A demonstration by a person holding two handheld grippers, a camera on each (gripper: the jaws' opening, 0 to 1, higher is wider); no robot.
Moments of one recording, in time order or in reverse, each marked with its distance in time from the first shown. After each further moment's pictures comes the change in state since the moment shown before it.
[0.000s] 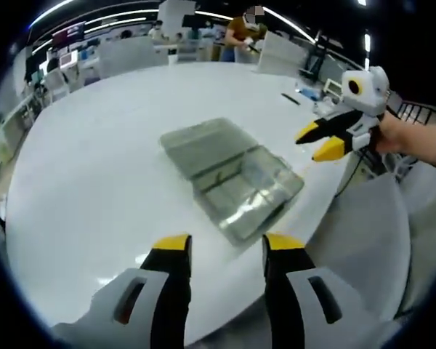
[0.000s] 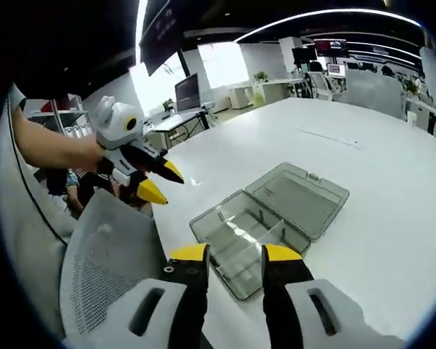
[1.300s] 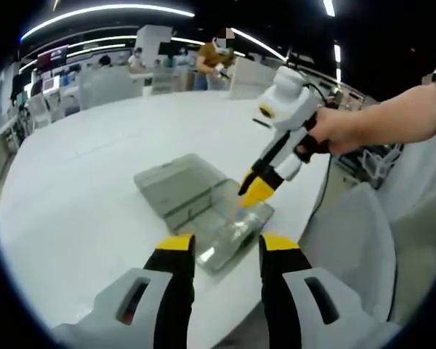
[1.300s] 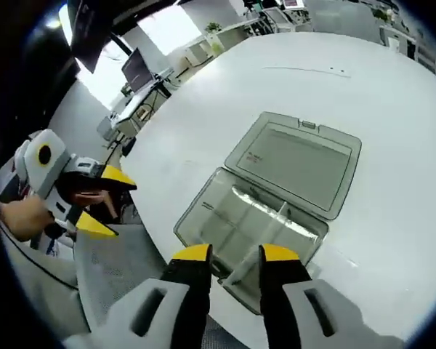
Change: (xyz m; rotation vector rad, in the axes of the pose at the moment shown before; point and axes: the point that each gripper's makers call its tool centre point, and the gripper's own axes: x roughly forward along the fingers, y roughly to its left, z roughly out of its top) left arm -0.008 -0.039 0.035 0.091 -0.178 -0.134; right arm 0.050 -0.008 -0.014 0.283 0.329 -0.044
